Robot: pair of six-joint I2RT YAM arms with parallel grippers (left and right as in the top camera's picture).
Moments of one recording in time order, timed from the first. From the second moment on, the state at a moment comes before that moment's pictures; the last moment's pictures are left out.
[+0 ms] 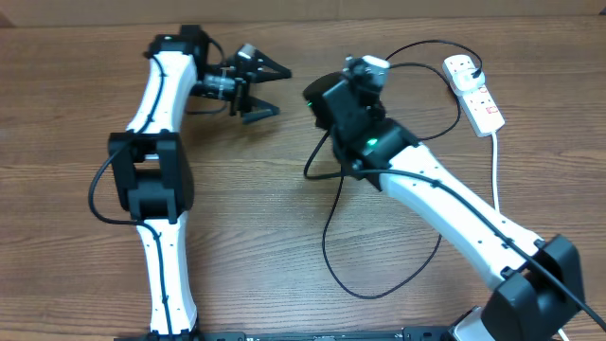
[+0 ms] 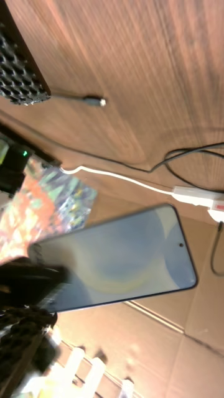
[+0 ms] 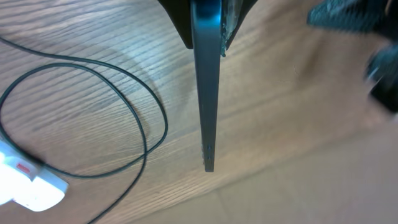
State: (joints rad) left arm -0.02 2.48 2.21 -1.34 1.31 -0.17; right arm 0.63 1.69 1.44 -0.58 0.55 0.83
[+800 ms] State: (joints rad) left arm -0.05 2.42 2.21 -1.25 1.32 -0.91; right arm 0.56 1.67 1.44 -0.44 -0.11 1.86
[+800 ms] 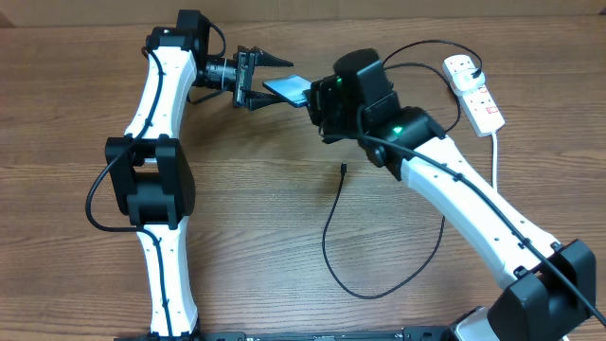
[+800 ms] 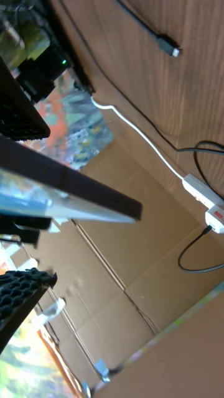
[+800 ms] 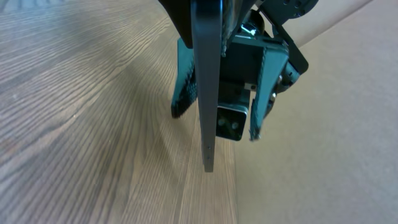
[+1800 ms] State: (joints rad) left arm -0.08 2.42 2.21 -1.25 1.40 -0.97; right arm 0.62 1.67 1.44 -0.42 0.16 1.93
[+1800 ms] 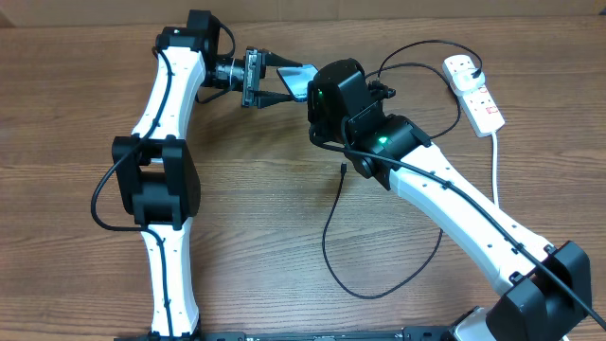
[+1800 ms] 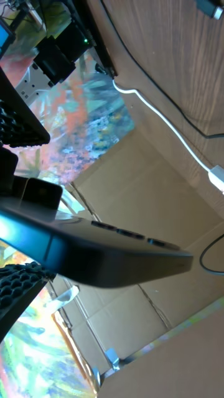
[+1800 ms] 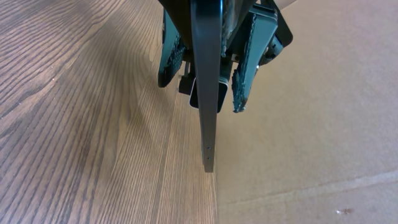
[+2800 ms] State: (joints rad) left arm -0.10 2.42 2.21 -1.25 1.42 -1.00; right arm 0.62 1.67 1.44 -0.44 0.13 1.93
